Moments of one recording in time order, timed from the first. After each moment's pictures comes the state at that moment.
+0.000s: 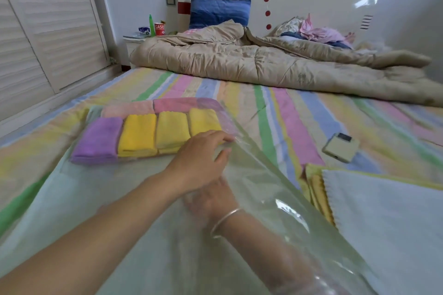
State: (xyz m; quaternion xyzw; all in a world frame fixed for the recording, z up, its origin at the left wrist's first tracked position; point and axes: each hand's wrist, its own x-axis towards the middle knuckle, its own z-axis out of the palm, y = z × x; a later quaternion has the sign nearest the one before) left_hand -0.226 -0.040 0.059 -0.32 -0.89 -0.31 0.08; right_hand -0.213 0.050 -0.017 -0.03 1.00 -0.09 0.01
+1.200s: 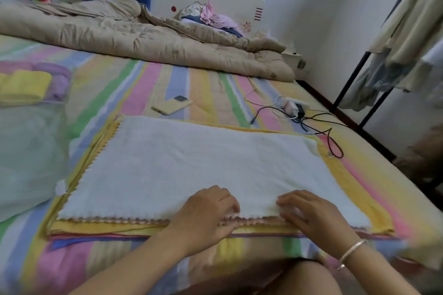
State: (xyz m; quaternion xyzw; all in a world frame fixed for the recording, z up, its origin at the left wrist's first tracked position) left_hand 0.116 0.341 -0.034 -0.54 -0.79 -0.28 0.04; right_hand 0.252 0.585 -0.007 0.03 0.99 -0.09 -0.14
